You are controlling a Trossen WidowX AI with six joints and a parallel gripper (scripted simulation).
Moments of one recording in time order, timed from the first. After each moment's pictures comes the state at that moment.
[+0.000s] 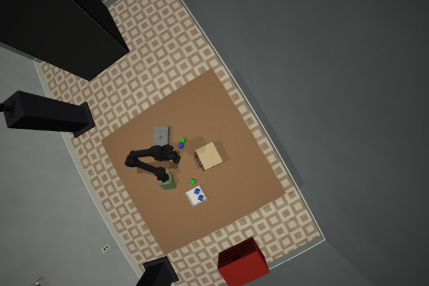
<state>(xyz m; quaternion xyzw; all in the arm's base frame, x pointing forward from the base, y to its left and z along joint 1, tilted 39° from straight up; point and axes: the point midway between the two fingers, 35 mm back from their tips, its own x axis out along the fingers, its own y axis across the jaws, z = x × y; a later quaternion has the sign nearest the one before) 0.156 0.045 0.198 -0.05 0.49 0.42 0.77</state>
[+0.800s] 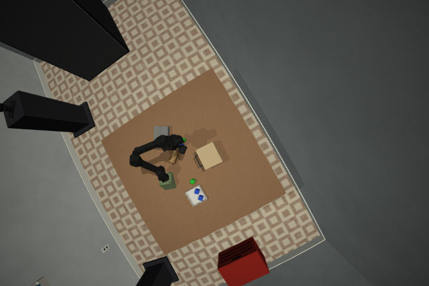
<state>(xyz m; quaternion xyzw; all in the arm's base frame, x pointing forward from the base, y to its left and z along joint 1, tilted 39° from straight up) 0.229 0.088 0.225 -0.03 0.49 0.42 0.76</state>
